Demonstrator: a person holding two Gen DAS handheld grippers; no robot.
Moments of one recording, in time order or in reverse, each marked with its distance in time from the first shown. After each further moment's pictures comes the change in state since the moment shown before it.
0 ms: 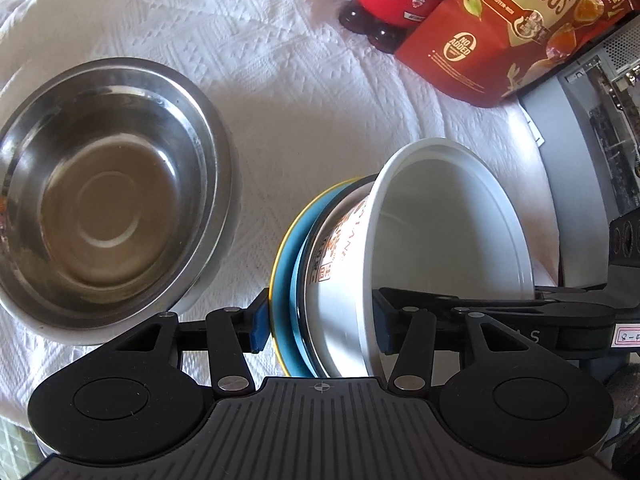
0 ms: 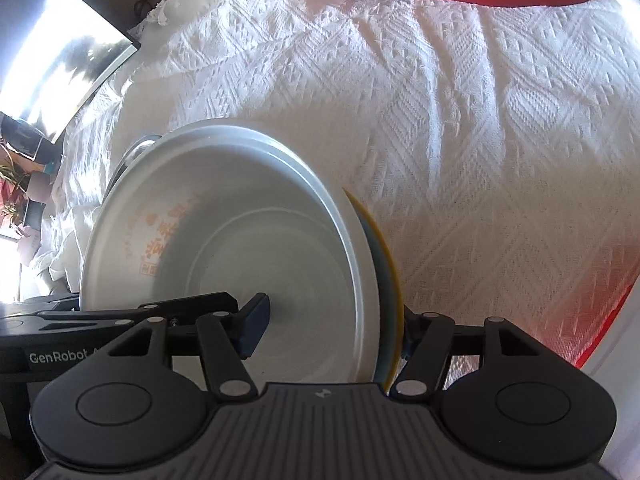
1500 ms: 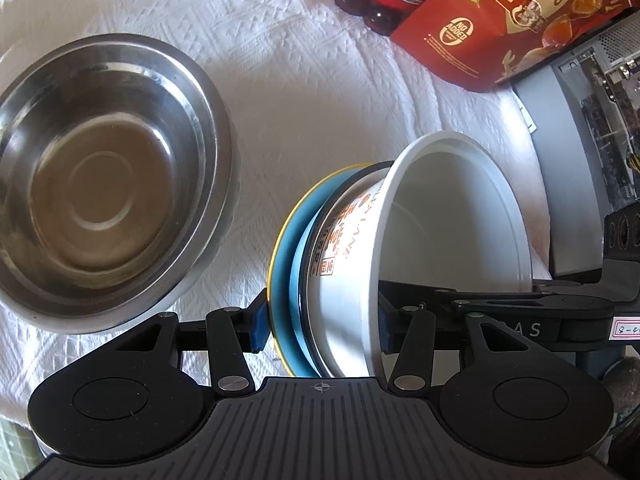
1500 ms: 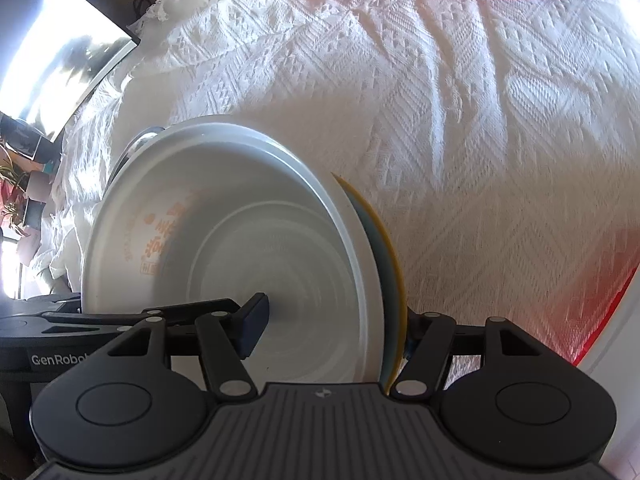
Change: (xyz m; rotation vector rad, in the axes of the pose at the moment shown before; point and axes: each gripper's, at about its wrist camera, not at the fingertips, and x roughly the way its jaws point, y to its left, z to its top) left arm 0.007 0.008 -0.009 -0.007 0.055 -0.046; right arm 0.000 0.005 -0.003 0.017 0.026 0.002
